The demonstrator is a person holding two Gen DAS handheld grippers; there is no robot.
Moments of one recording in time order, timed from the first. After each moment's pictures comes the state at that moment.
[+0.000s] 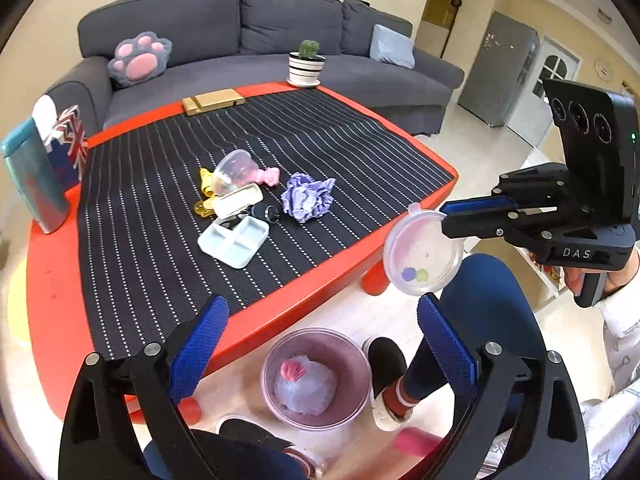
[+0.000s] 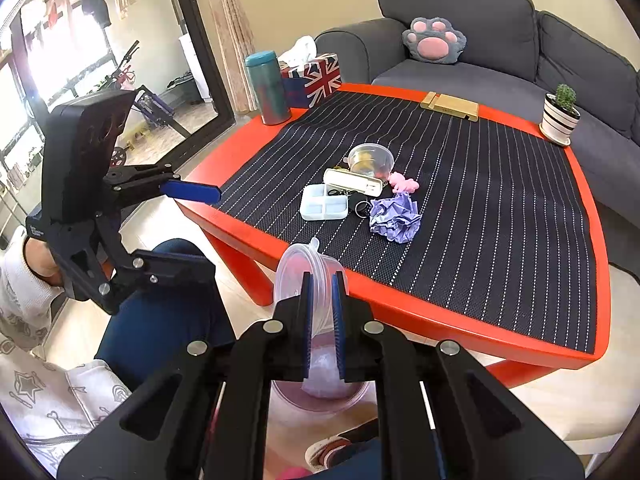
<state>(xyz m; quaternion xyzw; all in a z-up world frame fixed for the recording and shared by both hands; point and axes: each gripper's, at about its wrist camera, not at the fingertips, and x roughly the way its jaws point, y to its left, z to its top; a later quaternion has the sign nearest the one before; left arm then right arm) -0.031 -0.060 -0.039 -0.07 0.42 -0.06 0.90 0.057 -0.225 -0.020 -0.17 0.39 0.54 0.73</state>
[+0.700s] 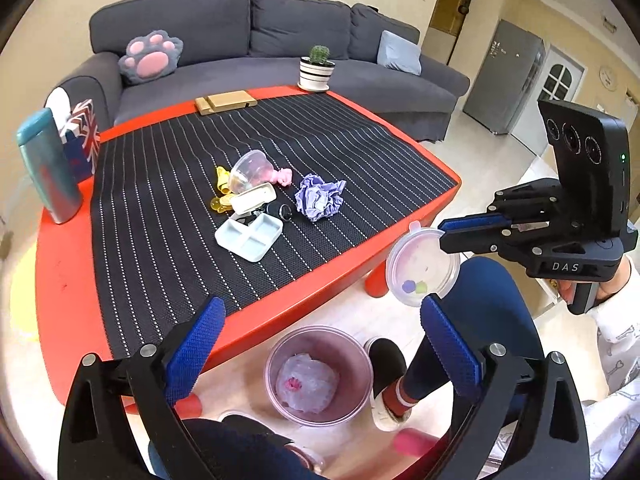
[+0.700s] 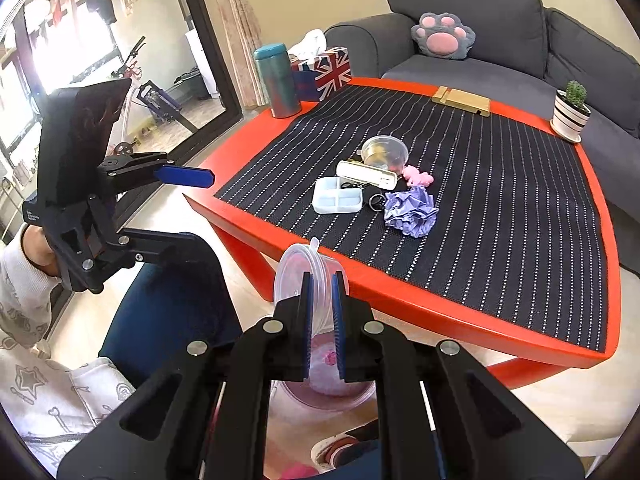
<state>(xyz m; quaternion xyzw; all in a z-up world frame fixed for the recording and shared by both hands) -0.045 -0.049 -0.033 -0.08 0.42 -0.05 0.90 0.051 -0.219 -0.027 -0.17 0.39 0.55 0.72</state>
